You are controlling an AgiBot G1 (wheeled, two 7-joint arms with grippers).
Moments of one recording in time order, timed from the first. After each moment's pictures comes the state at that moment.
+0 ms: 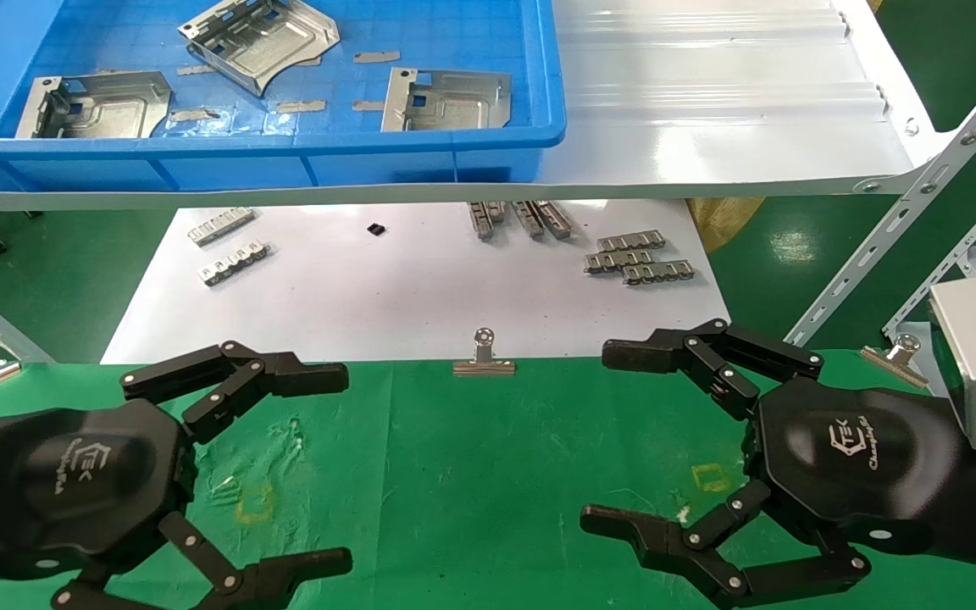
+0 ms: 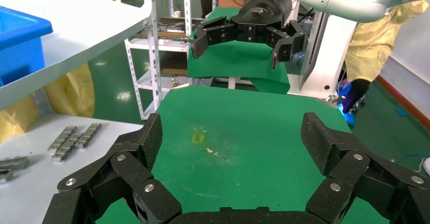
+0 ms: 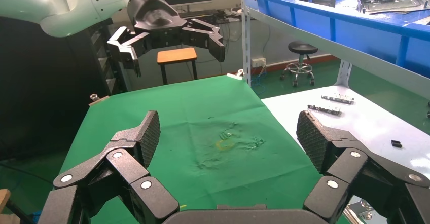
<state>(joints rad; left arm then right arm) -1.08 0.61 0.28 -1.28 0.73 1.50 -0.19 1.09 -0.56 -0.38 1.24 -0.64 -1.44 0.12</state>
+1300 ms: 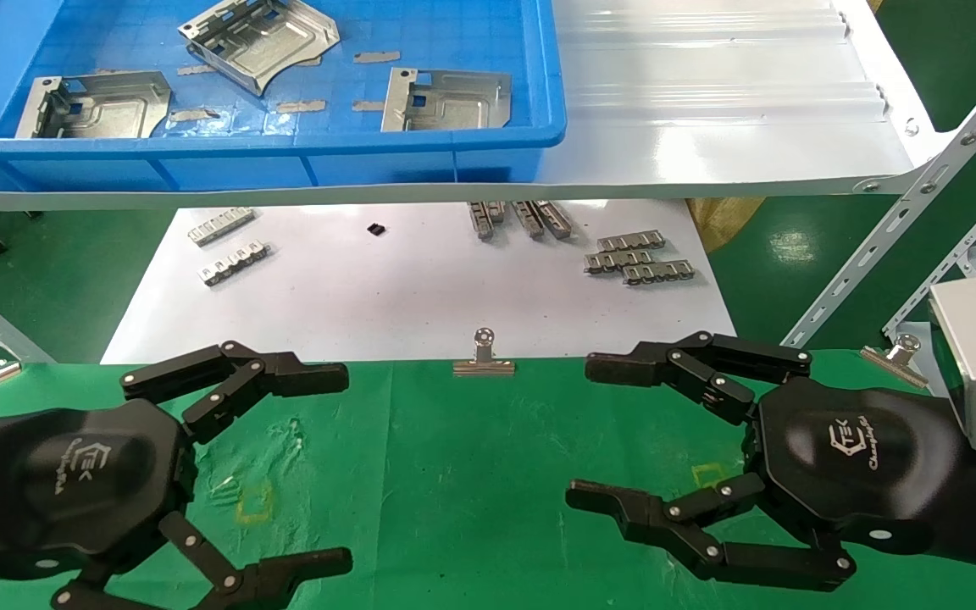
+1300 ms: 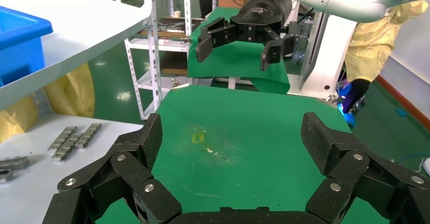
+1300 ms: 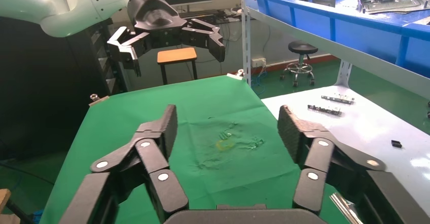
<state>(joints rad) -1.08 0.61 0.28 -1.28 0.73 1.50 -0.19 1.09 -0.56 -0.38 1.24 -0.64 -1.44 0.12</state>
